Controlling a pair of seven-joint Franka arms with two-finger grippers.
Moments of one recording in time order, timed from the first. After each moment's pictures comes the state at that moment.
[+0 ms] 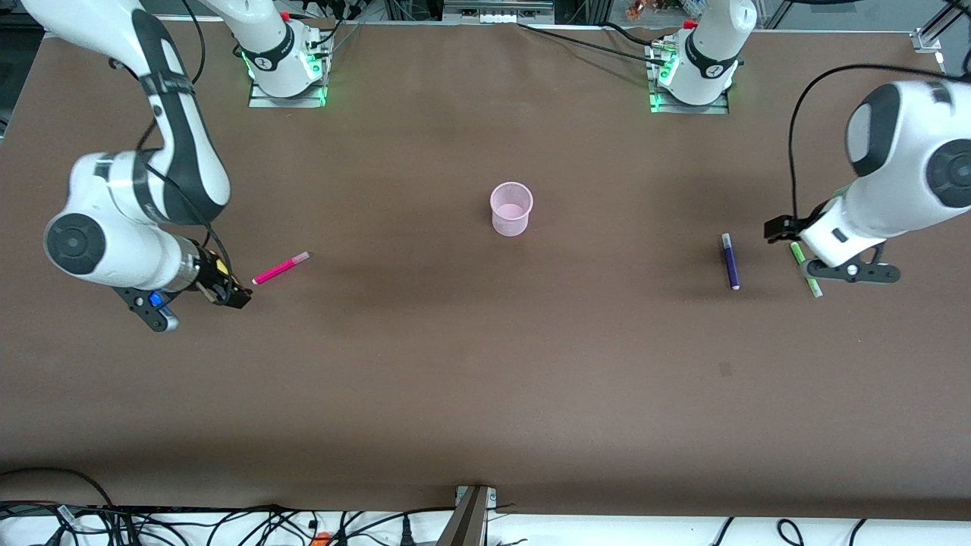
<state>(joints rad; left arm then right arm) 0.01 0.14 0.00 -2.01 0.12 1.99 0.06 0.16 0.43 -0.09 -1.77 0.03 2.03 0.90</state>
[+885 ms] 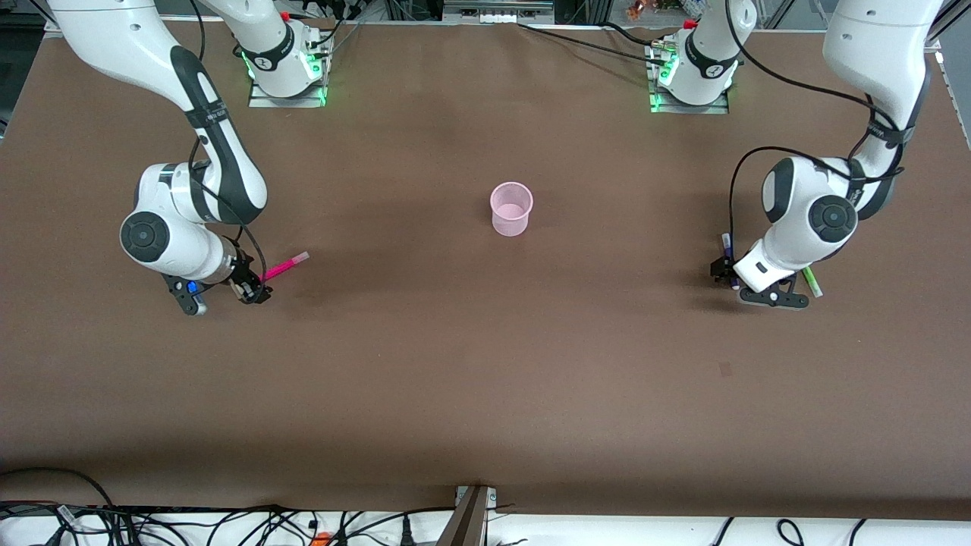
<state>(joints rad) 0.04 0.43 0.00 -2.20 0.12 2.58 0.06 0.16 0.45 -0.09 -2.02 0.03 2.34 1.01</state>
